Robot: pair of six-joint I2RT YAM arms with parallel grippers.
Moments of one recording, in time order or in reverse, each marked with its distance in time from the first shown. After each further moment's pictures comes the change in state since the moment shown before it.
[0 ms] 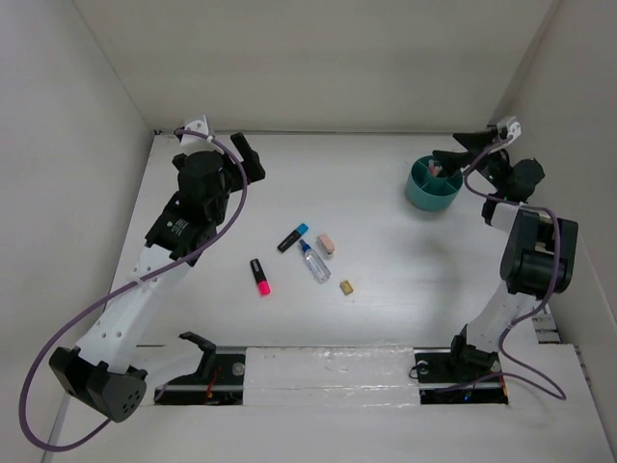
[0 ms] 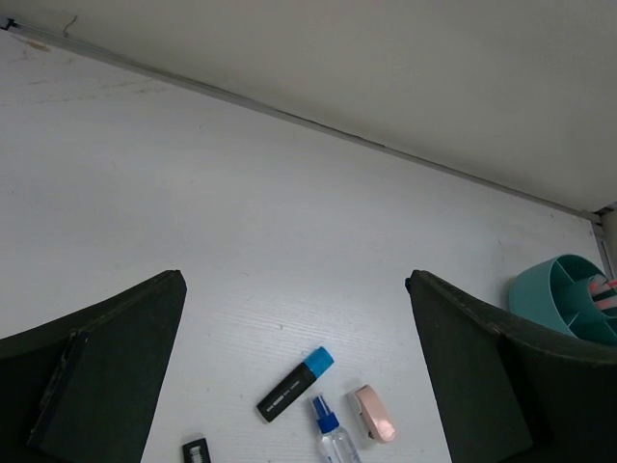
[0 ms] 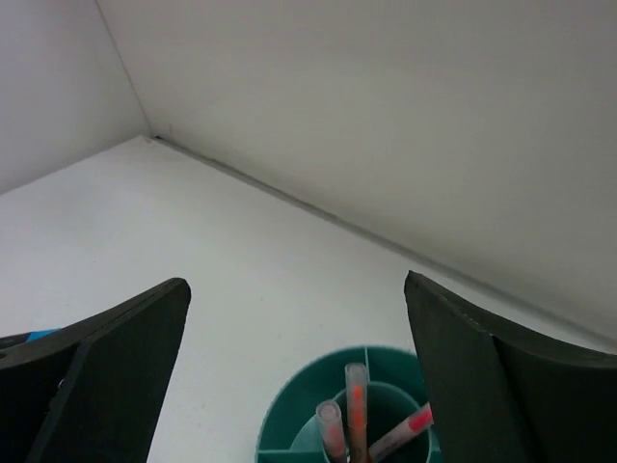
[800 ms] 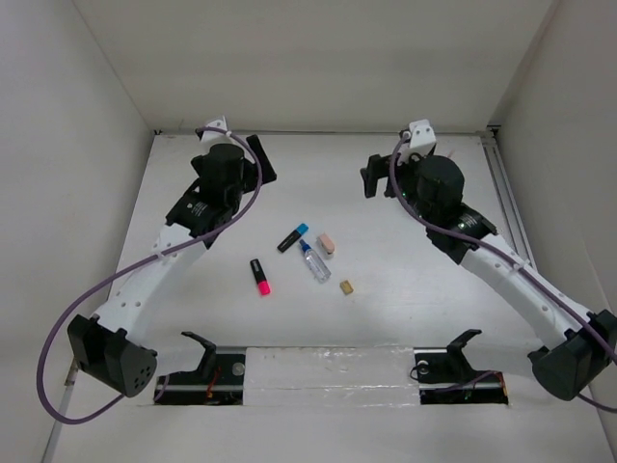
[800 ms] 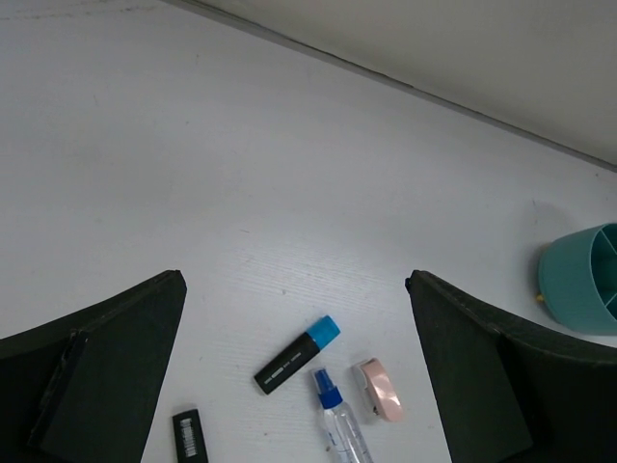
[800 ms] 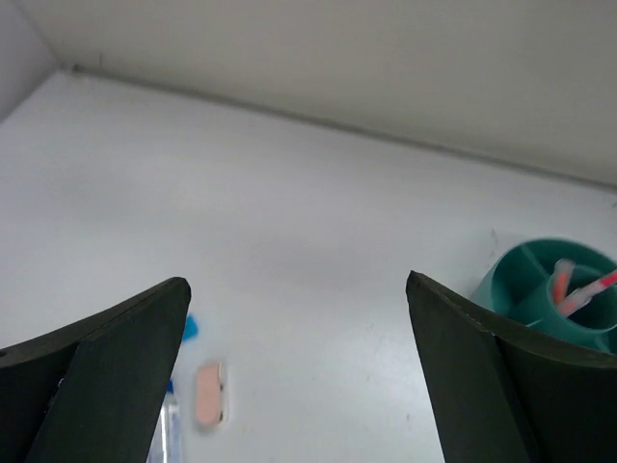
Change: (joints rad) left arm 0.000 0.145 0.033 -0.065 0.022 -0.070; right arm 0.863 -0.715 0.094 -1.271 1.218 -0.373
